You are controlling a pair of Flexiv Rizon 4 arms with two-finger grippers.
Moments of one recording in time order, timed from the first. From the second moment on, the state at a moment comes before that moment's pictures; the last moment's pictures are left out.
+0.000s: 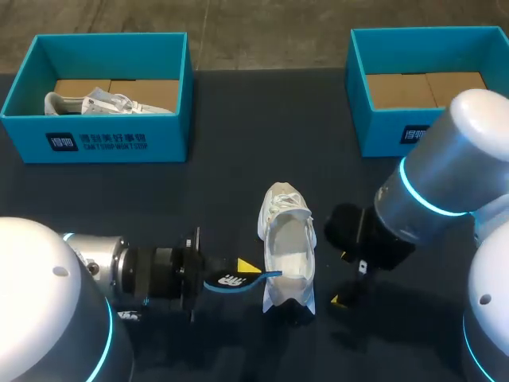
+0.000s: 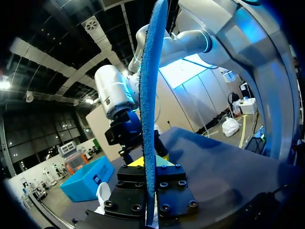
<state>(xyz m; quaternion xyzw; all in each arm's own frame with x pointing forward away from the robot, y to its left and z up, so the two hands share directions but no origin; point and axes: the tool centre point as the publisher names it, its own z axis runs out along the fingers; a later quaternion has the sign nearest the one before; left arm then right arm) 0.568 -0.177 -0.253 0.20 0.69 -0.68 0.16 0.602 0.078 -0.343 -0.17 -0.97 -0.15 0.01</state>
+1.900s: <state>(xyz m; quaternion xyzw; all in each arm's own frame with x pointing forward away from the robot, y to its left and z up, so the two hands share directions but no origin) 0.602 -0.198 -0.289 0.20 0.68 -0.68 0.16 0.602 0.091 -0.350 -0.16 -0.98 -0.14 0.01</state>
